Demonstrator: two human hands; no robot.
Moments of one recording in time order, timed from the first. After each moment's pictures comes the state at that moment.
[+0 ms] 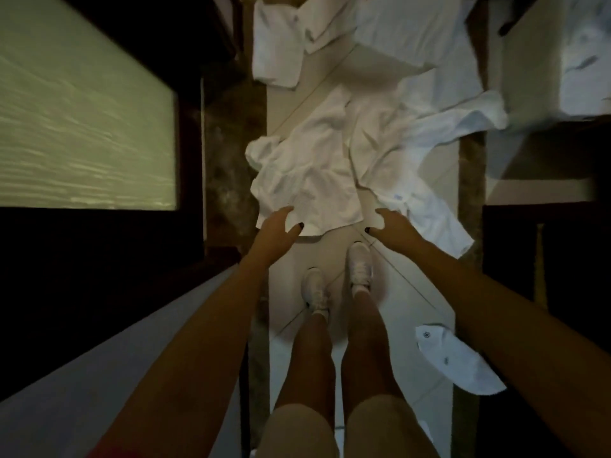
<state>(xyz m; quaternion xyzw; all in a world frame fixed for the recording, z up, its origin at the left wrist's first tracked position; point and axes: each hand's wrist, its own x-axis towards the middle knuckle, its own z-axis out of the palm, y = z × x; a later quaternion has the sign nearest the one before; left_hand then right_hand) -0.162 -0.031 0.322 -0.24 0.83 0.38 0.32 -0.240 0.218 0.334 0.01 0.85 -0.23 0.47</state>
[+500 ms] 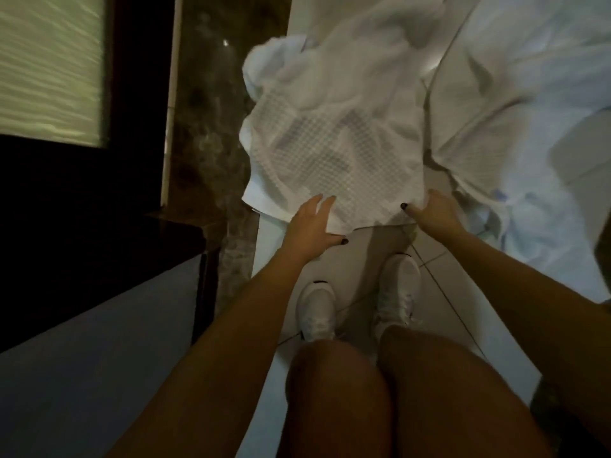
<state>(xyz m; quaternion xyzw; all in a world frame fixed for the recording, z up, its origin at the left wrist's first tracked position) -0.146 -0.006 -0.040 -0.19 0.86 0.33 0.34 -0.276 0.210 -0.064 0.06 0.86 -0.24 0.44</state>
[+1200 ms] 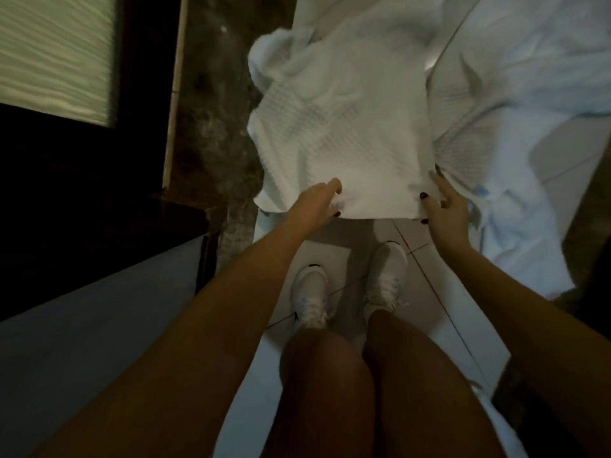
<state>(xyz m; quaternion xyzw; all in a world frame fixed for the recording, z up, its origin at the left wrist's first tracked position) -0.176 -0.008 0.005 -0.14 0.87 0.34 0.32 -0.253 0.218 0.025 0.13 0.82 -0.47 0.30</state>
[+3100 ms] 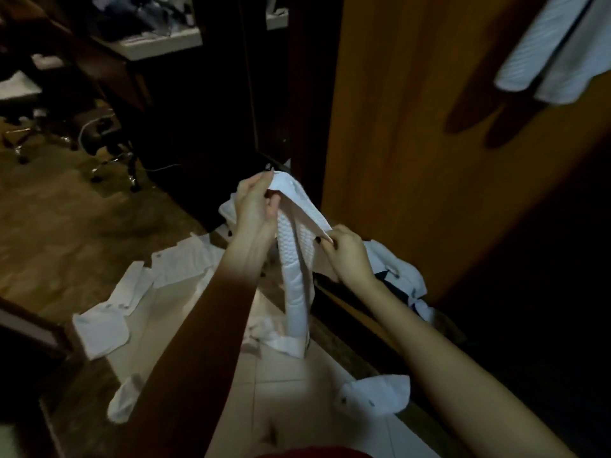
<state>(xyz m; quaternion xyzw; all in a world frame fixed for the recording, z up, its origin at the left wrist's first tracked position) -0.121 0.406 0.864 -0.04 0.50 0.85 0.17 0.003 0.509 0.797 0.21 0.90 -0.33 -0.17</state>
